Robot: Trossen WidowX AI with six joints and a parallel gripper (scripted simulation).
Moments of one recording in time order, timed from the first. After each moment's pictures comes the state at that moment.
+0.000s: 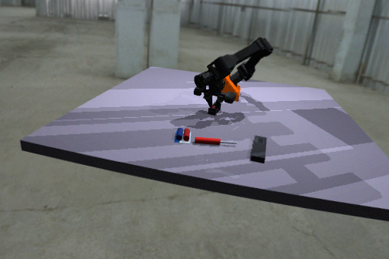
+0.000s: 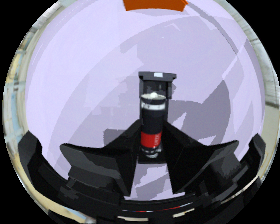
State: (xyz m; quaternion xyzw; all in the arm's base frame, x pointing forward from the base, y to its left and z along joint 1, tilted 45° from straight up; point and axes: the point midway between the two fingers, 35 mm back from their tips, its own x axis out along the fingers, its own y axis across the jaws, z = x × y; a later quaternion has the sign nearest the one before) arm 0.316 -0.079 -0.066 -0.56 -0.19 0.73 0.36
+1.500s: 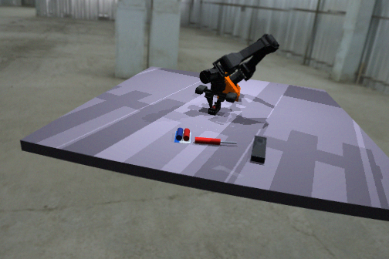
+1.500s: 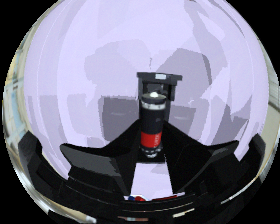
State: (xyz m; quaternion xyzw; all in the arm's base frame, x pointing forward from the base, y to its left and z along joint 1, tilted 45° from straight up) arm 0.312 -0.074 -0.068 -0.62 -0.15 0.67 0.37
